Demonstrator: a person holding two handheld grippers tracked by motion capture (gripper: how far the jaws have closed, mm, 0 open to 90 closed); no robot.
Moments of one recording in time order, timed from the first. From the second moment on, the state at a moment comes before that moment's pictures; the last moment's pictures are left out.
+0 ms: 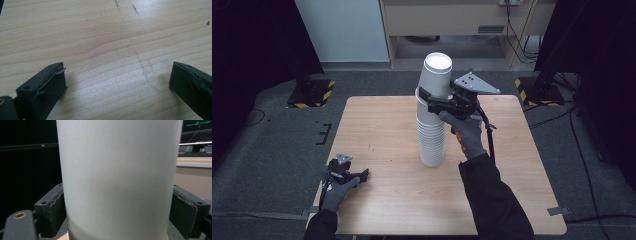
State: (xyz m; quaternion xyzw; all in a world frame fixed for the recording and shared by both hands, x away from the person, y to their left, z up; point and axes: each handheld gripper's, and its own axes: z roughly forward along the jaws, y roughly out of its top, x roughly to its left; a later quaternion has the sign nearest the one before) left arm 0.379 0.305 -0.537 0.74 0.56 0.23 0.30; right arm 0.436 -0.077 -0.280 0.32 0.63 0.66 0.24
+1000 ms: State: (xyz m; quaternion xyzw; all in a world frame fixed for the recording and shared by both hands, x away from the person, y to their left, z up) left arm 0.379 0.305 -0.537 0.74 0.56 0.23 0.30; right arm 0.415 -0.117 -0.252 0.33 0.59 0.69 0.26
